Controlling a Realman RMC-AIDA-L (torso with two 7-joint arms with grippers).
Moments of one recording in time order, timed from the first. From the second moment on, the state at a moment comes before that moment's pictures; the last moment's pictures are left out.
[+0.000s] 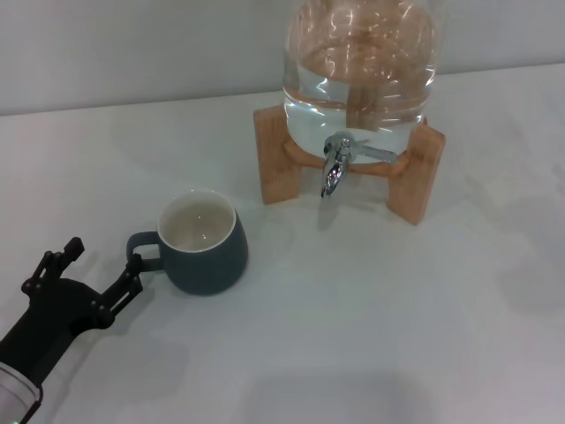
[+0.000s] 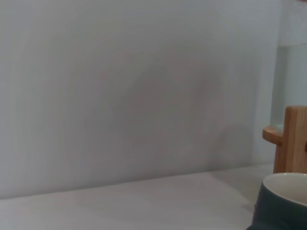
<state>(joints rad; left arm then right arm) -0.20 -2.09 -1.24 -0.39 0.15 -1.02 2.72 0.15 2.00 -0.60 -0.61 1.90 1.26 -2.03</state>
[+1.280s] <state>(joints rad) -0.24 -2.09 -1.25 -0.37 0.13 -1.01 2.72 0.15 2.00 -0.58 -0.61 1.90 1.27 -2.03</state>
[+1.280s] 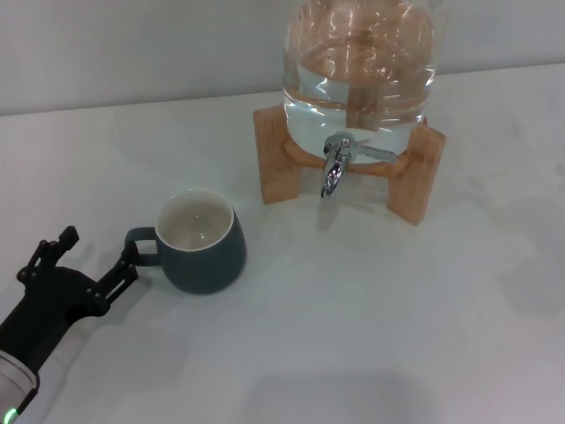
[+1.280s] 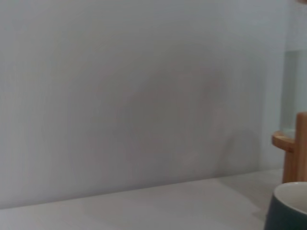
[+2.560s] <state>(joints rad) -0.29 -2.09 -1.23 -0.33 0.10 -0.96 2.72 0.15 2.00 -0.58 -0.59 1.90 1.30 -2.04</state>
